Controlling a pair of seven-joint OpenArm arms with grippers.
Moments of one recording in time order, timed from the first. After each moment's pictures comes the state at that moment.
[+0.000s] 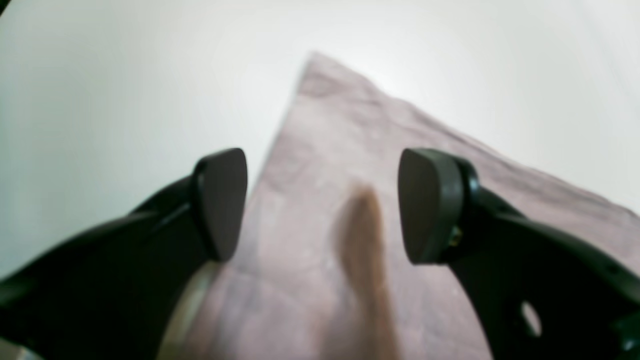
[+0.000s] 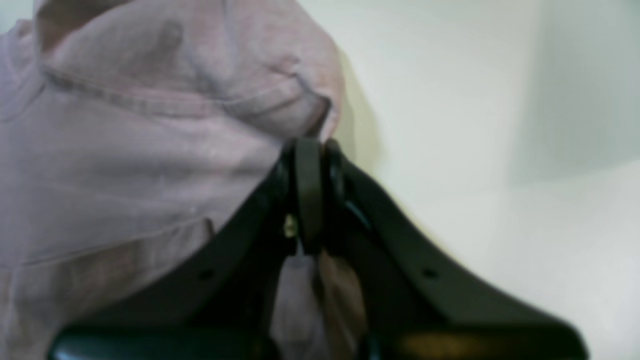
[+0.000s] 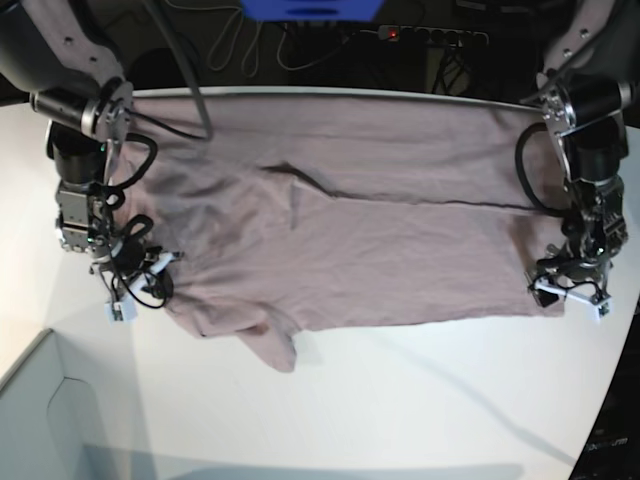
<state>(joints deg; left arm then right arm) -25.5 -18.9 -21.3 31.8 -11.8 -12.2 14.0 25.6 11.5 25.3 26.8 -17.7 37.0 0.3</state>
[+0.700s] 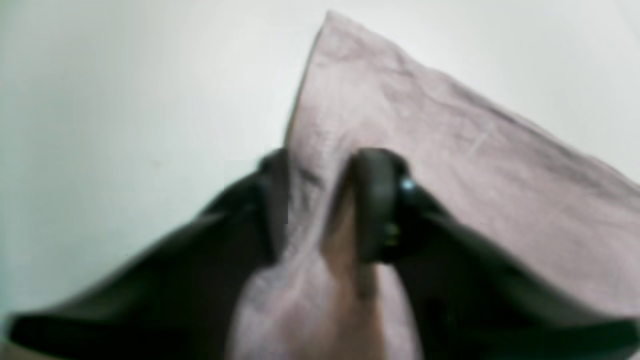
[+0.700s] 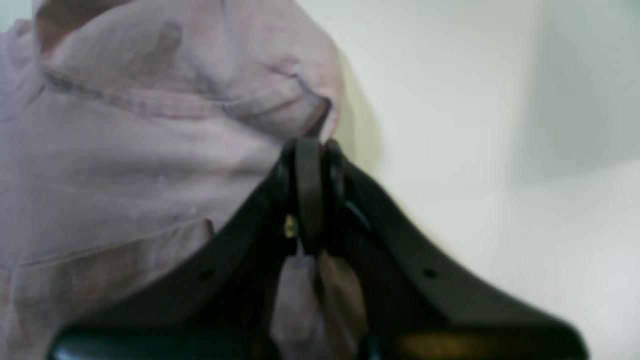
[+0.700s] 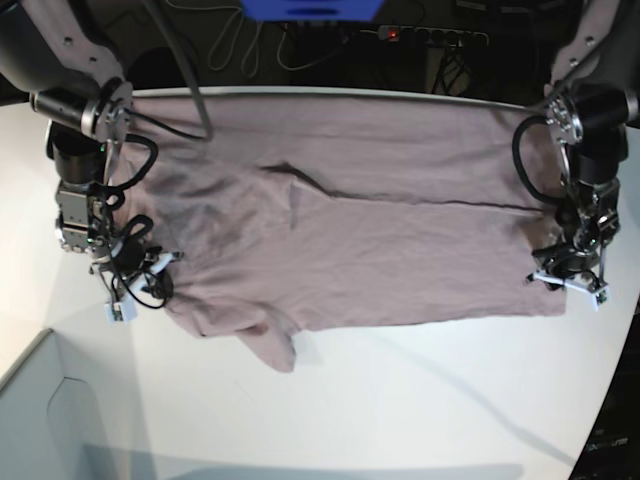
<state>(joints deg) -27.7 -19.8 -20.1 22.1 -11.9 -11.9 5.9 25.6 11.5 25.3 26.8 -17.7 37.0 0.2</state>
